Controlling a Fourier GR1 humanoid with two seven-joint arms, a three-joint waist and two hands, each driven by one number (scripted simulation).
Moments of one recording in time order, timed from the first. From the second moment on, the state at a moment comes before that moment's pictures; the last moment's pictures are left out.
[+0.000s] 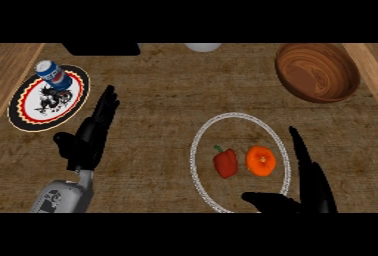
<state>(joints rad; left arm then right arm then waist) -0.17 0.24 -0.22 -1.51 0.14 0.24 0.05 0.12 -0.26 0.40 -1.94 0.55 -0.35 0.73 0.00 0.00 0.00</state>
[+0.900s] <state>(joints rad) -0.16 0.16 -0.15 -1.54 0.05 0.18 0.09 0.19 -0.14 0.34 -1.87 0.41 -0.36 0.46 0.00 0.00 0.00</state>
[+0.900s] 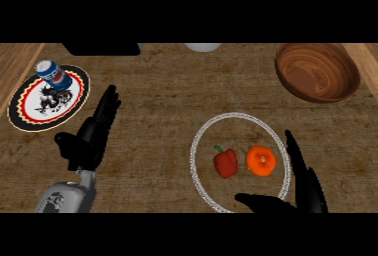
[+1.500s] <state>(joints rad) -0.15 0.12 -0.11 -1.53 0.02 0.13 0.08 0.16 -0.07 0.28 -1.68 0.36 -0.38 0.30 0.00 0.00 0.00</state>
